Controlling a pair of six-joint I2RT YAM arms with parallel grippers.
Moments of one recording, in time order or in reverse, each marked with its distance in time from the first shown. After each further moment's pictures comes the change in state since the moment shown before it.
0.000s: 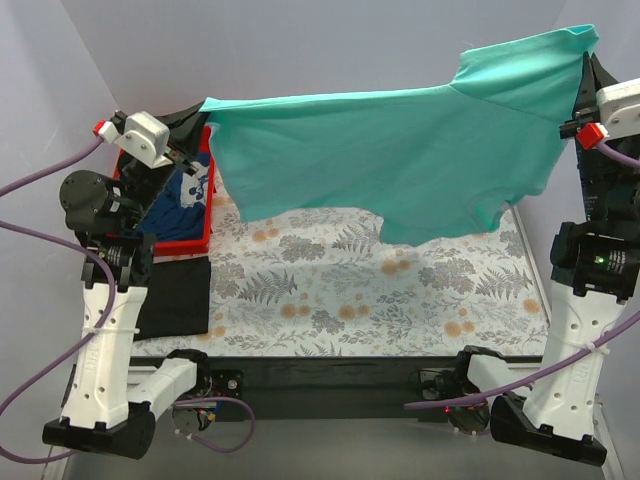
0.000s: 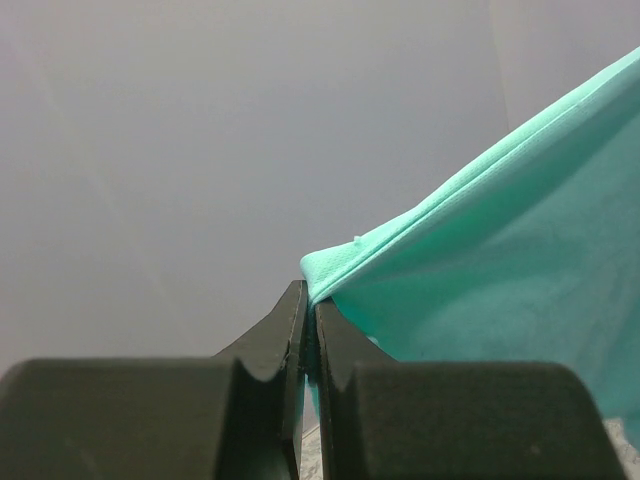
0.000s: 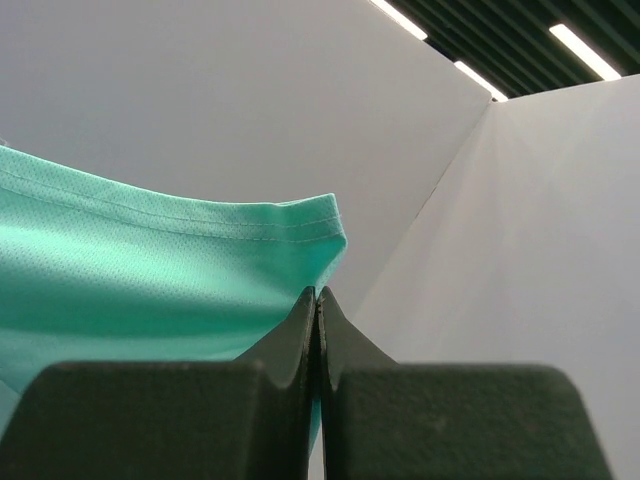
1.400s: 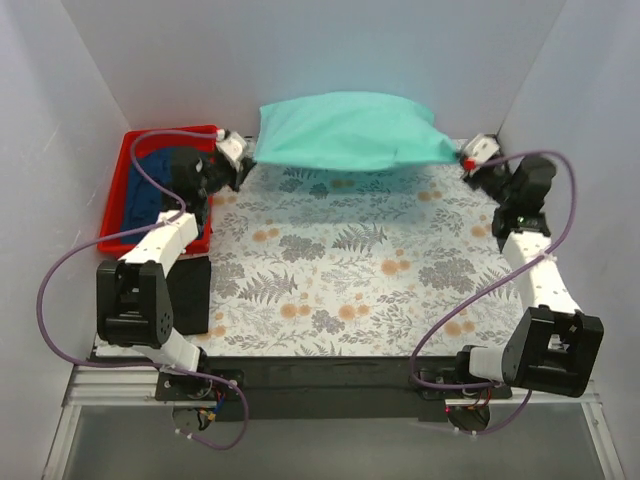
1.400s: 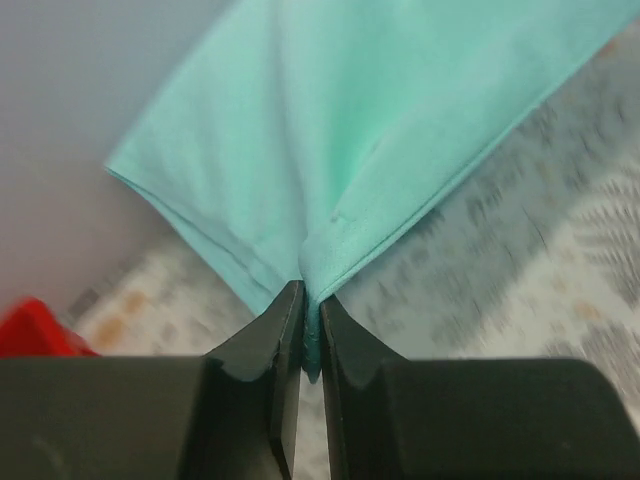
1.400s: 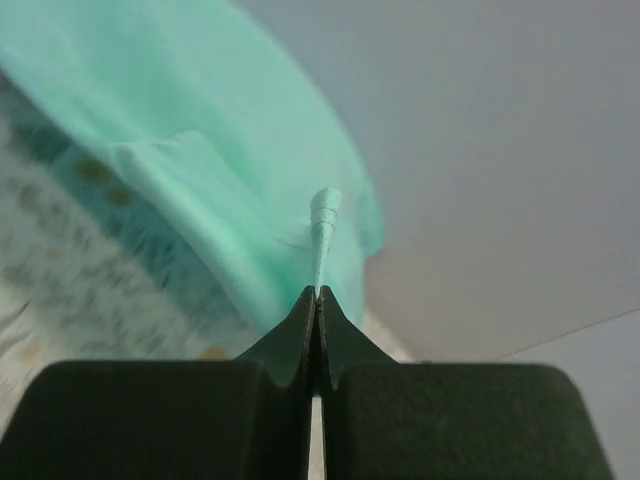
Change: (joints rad) left arm 0.056 0.586 -0.223 0.252 0.150 0.229; right arm 0.059 0.292 -0.521 0.244 -0.367 -0.187
